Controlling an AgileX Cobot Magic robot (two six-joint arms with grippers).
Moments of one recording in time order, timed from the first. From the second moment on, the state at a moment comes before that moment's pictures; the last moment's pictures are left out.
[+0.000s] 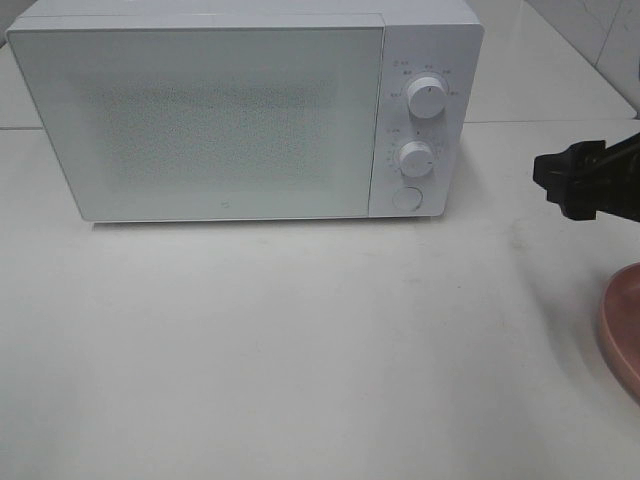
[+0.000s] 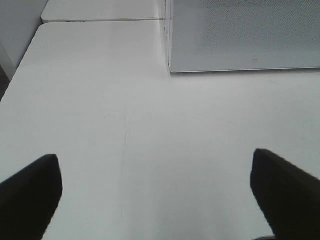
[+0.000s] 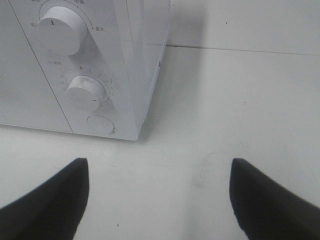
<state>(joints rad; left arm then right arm) 0.02 -0.01 -0.50 -0.09 1.05 0.09 0.16 1.17 -0.40 -0.02 -0.30 0.11</state>
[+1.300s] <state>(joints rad) 0.02 -0.01 -0.50 -0.09 1.05 0.09 0.78 1.69 -0.24 0.75 -1.20 -0.20</state>
